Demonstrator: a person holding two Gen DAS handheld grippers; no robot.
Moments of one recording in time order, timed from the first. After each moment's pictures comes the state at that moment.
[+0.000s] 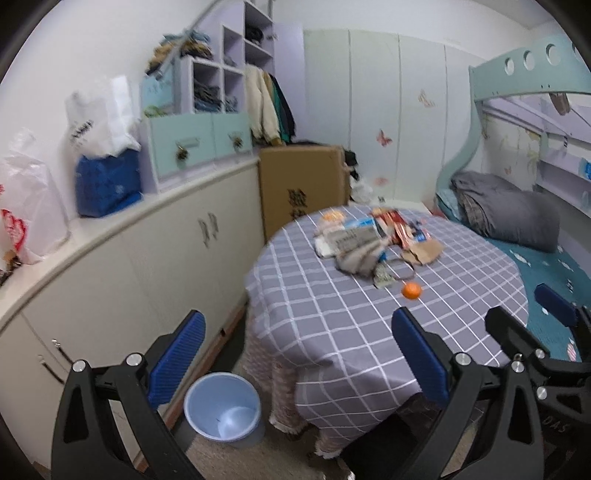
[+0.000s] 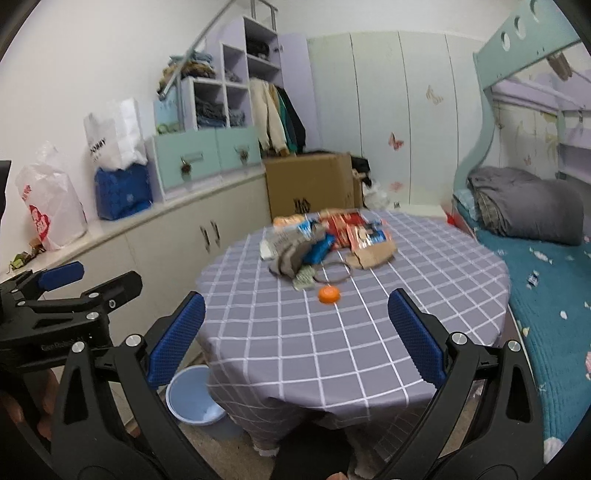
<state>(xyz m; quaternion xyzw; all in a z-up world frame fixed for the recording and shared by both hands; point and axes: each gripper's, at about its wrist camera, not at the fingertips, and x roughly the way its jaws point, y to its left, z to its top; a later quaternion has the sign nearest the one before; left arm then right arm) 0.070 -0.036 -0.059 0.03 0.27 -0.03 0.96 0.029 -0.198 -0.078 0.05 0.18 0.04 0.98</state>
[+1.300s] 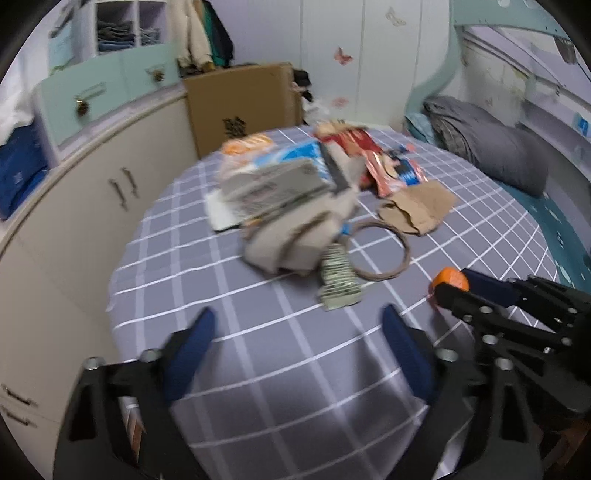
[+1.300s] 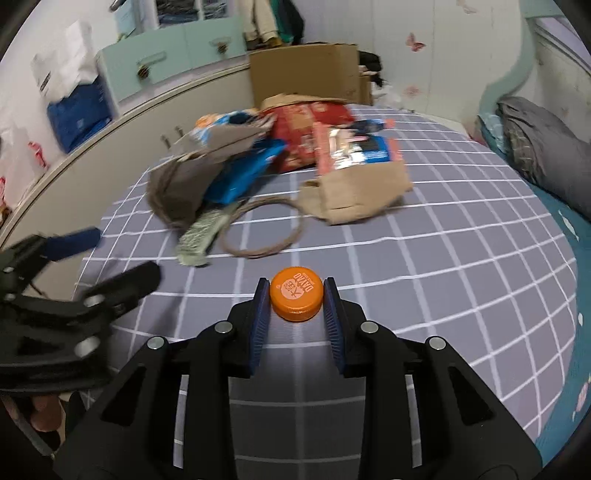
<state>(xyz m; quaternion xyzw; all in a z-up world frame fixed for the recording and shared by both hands) 0.263 -0.137 -0.144 0.06 0.41 -0.11 0.90 0.226 -0.272 -0.151 0.03 0.38 0.06 0.92</state>
